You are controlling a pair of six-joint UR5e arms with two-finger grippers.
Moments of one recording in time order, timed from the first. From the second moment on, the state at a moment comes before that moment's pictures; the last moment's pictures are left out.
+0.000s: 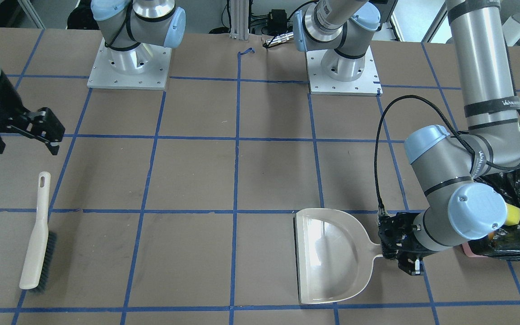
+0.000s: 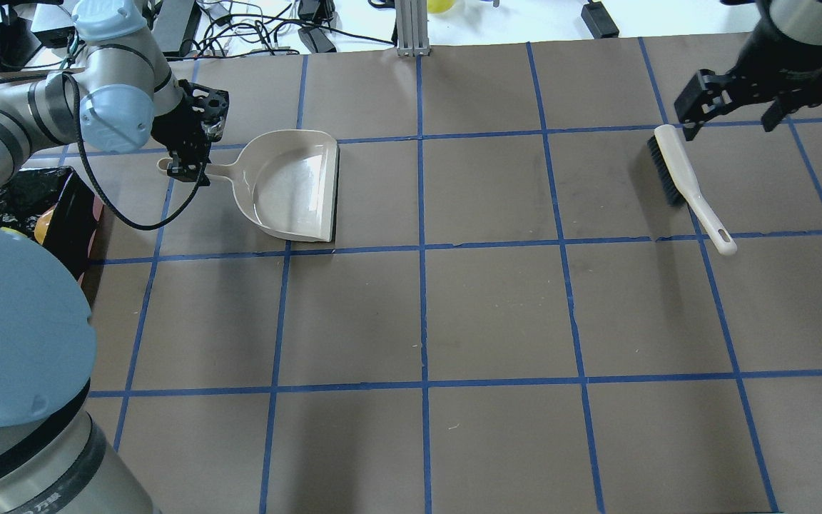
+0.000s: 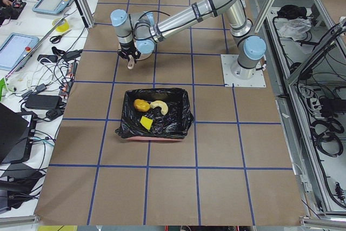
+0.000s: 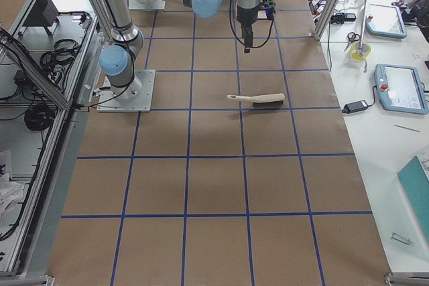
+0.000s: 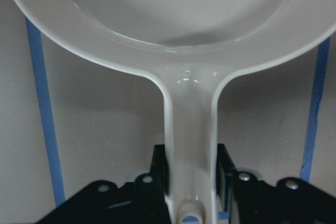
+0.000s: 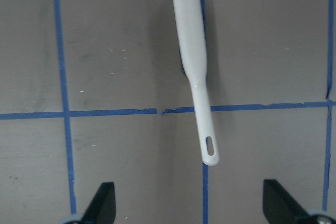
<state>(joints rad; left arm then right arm) -1.39 -2.14 -1.47 -1.15 1.62 1.75 1.42 -1.51 1.61 -1.77 -1.64 -0.23</state>
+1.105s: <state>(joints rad) -1.41 -2.11 -1.47 -1.14 1.62 1.68 1.53 -1.60 1.62 -1.75 -1.52 -0.13</state>
